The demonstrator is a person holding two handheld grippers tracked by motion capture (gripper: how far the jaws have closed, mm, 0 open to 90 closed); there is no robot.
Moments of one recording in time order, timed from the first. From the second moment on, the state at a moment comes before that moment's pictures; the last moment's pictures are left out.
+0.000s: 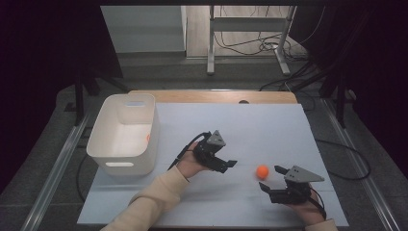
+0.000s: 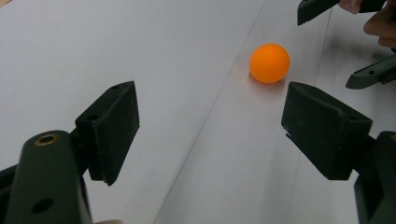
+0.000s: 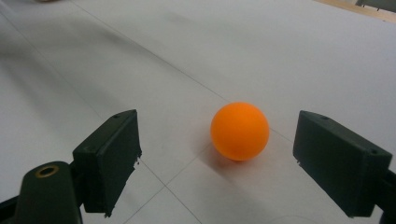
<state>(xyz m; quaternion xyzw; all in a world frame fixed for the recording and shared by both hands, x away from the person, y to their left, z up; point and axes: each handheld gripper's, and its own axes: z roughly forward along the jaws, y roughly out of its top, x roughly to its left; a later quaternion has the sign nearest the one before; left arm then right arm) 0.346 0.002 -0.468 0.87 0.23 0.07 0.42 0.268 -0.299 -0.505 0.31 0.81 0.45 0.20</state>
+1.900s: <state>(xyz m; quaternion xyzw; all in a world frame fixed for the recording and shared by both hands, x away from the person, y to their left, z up) 0.350 -0.060 -0.508 0.90 0.16 0.03 0.40 0.268 -0.304 -0.500 0.33 0.80 0.46 0.21</state>
